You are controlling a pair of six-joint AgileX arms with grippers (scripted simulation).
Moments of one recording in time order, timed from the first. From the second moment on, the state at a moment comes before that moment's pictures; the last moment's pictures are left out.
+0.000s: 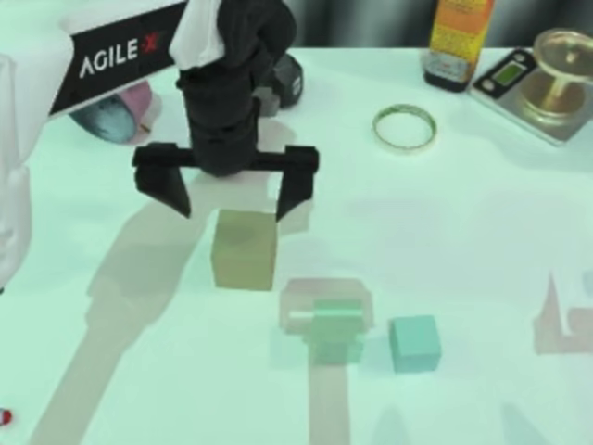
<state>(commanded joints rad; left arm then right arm) -0.51 2.23 1.85 -1.19 0.00 -0.41 0.01 0.00 0.00 0.00 0.00 0.00</state>
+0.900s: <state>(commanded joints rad) -0.51 2.33 1.66 -0.89 0.00 -0.41 0.01 0.00 0.00 0.00 0.00 0.00</state>
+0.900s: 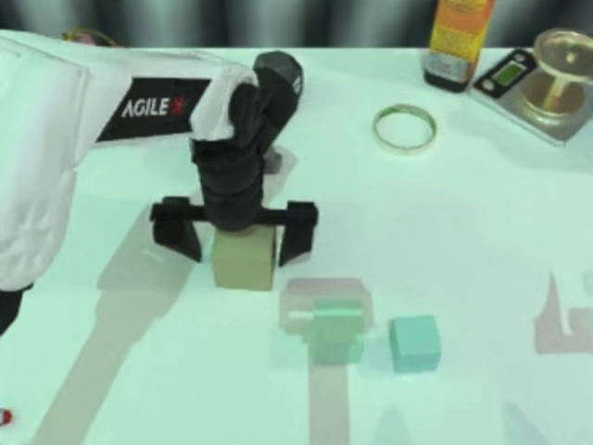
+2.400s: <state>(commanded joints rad) -0.51 2.32 1.66 -0.90 0.00 -0.41 0.01 0.00 0.00 0.00 0.00 0.00</state>
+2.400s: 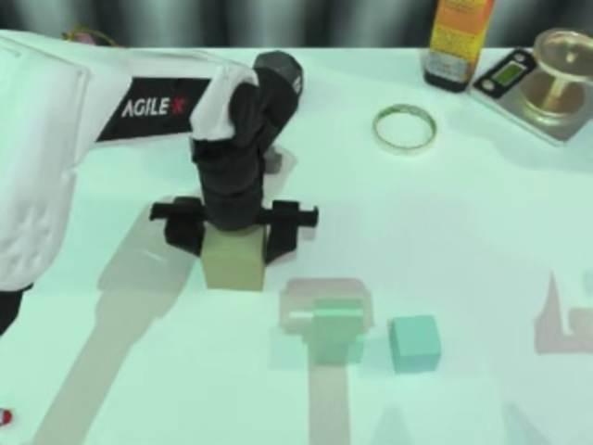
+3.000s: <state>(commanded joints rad) -0.49 2.24 1.80 -1.13 0.00 -0.41 0.01 0.00 0.00 0.00 0.00 0.00</state>
